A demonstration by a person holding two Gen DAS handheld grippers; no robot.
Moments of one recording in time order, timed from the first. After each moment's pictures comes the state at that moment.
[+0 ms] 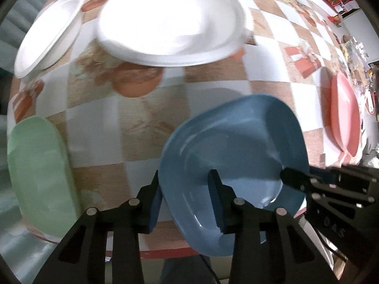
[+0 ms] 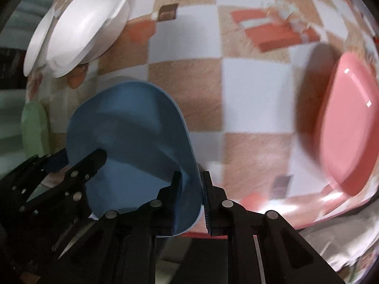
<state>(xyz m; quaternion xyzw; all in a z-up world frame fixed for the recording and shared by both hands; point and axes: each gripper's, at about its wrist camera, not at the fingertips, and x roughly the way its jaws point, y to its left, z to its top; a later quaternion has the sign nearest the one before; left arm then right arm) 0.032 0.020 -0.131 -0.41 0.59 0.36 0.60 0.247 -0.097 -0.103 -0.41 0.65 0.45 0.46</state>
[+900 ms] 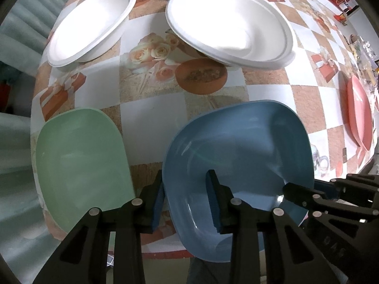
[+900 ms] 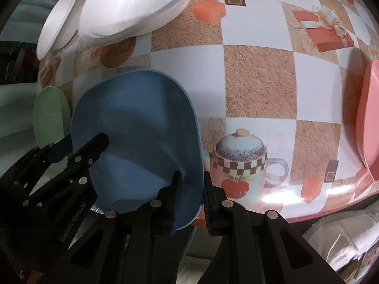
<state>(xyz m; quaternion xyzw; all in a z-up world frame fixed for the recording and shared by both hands) -0.007 0.033 -0.122 -0.37 0.59 0.39 0.60 0.160 -0.075 -0.101 -0.41 0.66 0.45 0.44</state>
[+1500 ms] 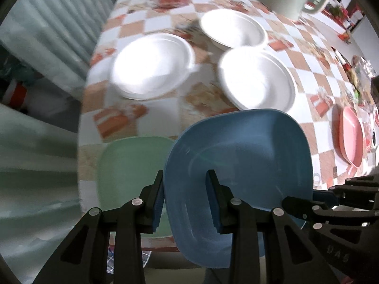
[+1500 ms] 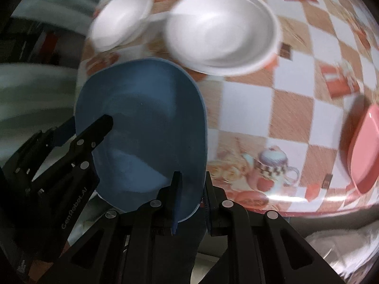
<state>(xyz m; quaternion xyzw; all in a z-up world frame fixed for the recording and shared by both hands) -0.053 0.041 -0.034 -0.34 0.54 0.45 0.62 0.094 -0.040 -0.030 -0.43 0.63 0.51 0.40</state>
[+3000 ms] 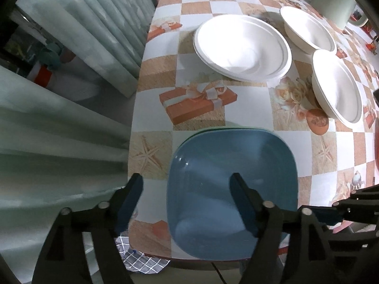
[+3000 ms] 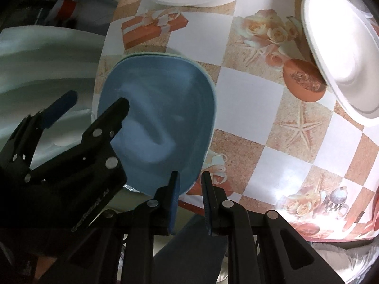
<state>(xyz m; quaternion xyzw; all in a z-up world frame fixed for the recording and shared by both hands) -0.147 0.063 -0.076 -0.34 0.55 0.51 0.56 -0.009 0.024 -0.091 -0.47 0.63 0.53 0.32</state>
